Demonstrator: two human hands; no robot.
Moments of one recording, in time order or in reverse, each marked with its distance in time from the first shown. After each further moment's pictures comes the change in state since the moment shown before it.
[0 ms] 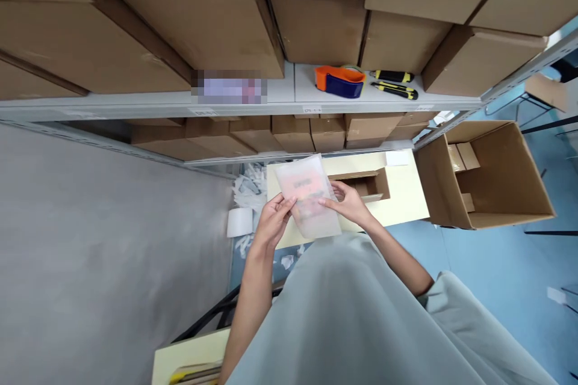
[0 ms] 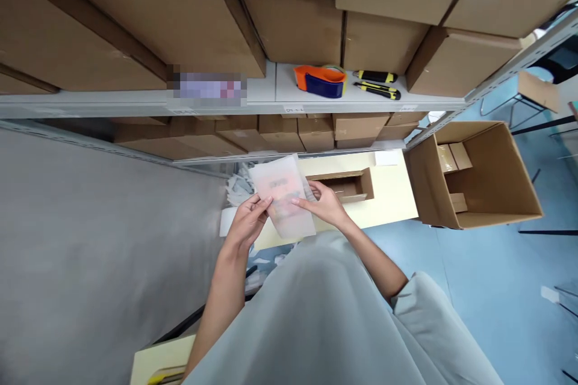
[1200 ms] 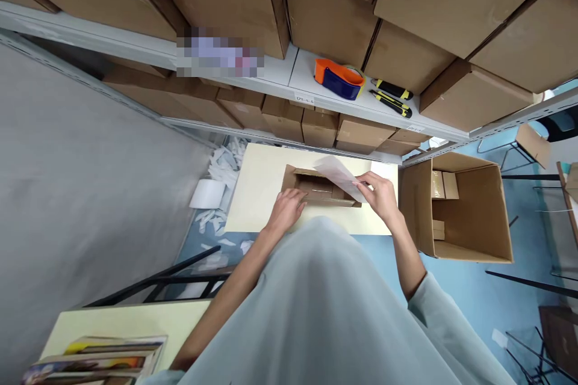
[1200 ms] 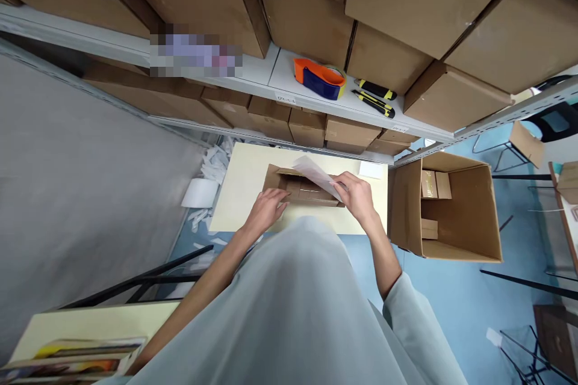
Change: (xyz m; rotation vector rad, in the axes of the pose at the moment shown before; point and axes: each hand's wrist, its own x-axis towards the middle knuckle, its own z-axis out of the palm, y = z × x) left_hand 0.024 -0.102 0.078 1.174 -0.076 0.427; right_hand -0.003 -0.064 -0.182 -0.793 -0.052 -0.415
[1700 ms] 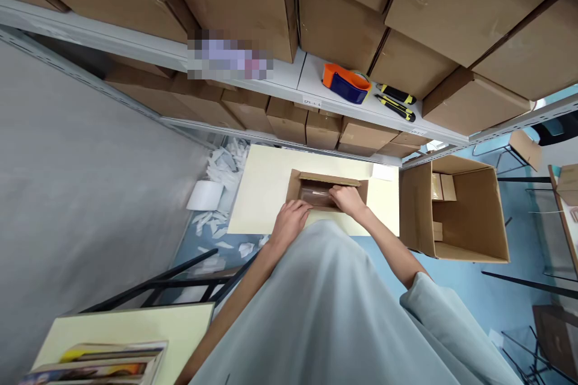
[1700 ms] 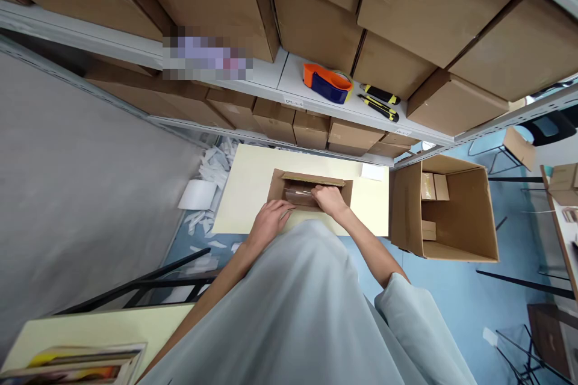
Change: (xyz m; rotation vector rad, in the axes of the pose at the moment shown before) left_hand -0.034 -0.001 0.004 -0.056 0.015 0.055; right_hand 0.031 0.007 0.114 -0.589 -0.640 0.034
